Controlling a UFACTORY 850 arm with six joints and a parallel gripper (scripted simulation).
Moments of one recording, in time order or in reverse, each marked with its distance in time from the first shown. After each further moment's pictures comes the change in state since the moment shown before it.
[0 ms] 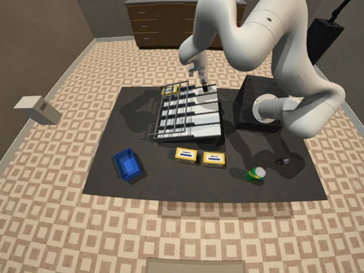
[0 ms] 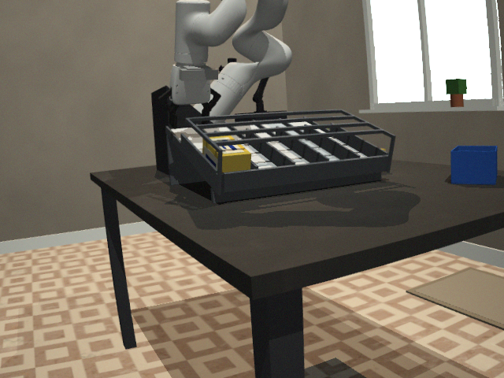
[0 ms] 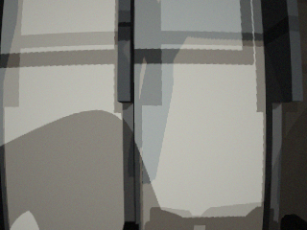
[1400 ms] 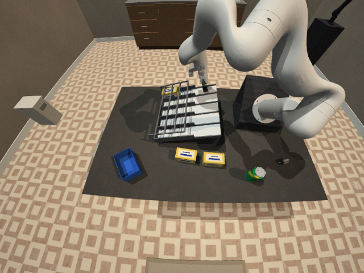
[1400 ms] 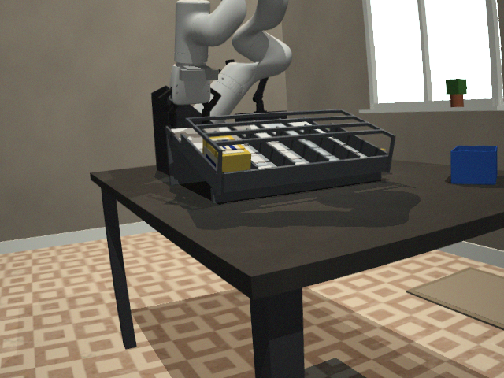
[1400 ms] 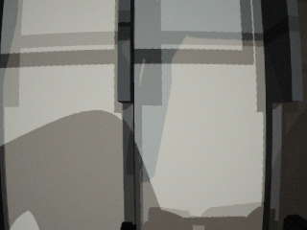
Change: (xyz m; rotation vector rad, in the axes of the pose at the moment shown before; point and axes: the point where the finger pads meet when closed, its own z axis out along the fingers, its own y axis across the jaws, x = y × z) arm 0.000 0.000 0.000 0.000 0.000 0.000
